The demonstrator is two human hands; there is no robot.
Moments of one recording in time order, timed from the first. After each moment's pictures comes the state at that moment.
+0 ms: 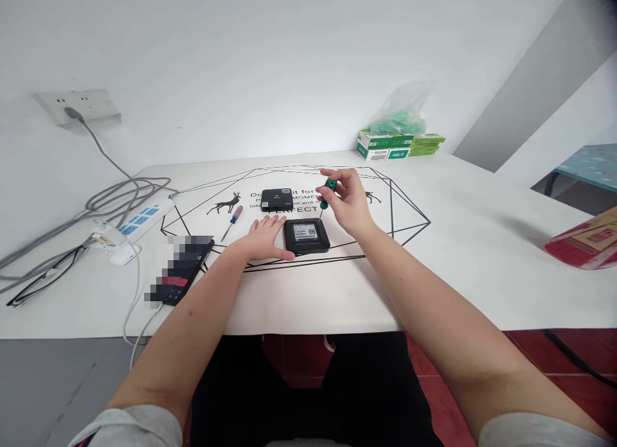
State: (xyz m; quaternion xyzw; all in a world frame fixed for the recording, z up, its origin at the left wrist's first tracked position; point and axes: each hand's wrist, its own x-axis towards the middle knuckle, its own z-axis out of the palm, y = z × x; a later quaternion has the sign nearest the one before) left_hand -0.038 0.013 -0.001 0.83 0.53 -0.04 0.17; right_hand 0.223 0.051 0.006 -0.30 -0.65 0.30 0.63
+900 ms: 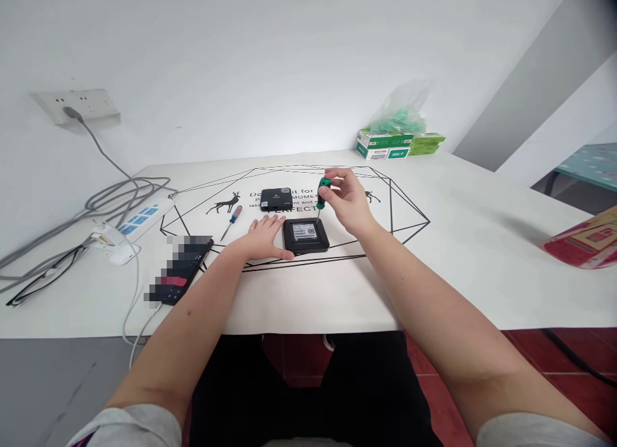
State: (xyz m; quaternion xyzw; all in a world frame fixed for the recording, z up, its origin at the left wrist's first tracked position) left_hand -0.038 0.013 -0.002 0.83 0.53 -0.05 0.17; right_hand 0.227 0.057 0.006 -0.30 -0.65 0.28 0.63
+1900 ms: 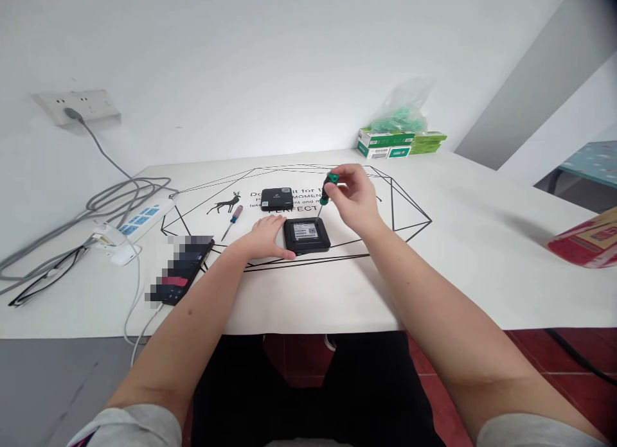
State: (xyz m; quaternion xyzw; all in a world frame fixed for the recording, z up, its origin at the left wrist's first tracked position) left_hand -0.036 0.015 -0.001 0.84 0.52 0.02 0.18; right_hand 0.229 0.049 0.016 -0.28 -0.66 0.22 0.66
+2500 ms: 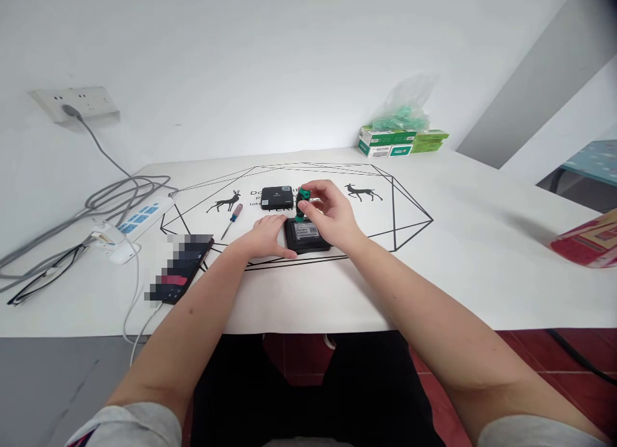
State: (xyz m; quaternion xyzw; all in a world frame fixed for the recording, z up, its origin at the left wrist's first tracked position) left_hand -0.030 0.015 0.003 0.84 0.51 0.03 0.17; right_hand 0.187 0.009 0.015 -0.26 -0.70 0.28 0.61
